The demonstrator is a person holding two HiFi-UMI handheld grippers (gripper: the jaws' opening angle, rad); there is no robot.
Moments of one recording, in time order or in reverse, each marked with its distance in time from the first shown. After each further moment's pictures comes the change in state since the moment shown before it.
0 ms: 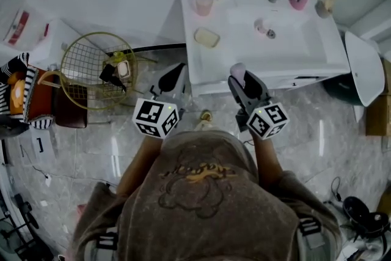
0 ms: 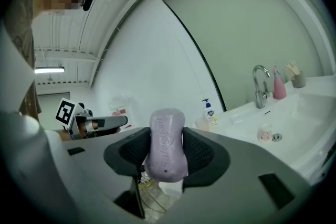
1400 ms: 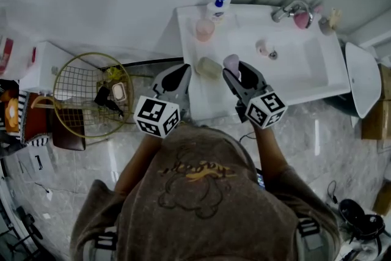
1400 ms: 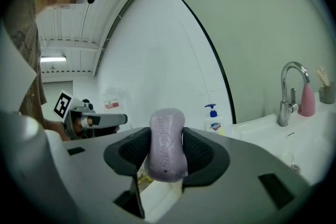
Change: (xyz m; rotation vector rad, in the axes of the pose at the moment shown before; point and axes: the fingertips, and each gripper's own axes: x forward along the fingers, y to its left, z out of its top) left arm 0.136 0.098 0.023 -0.023 0.033 -0.096; right arm 0.170 -0.078 0.045 -0.108 0.063 0.050
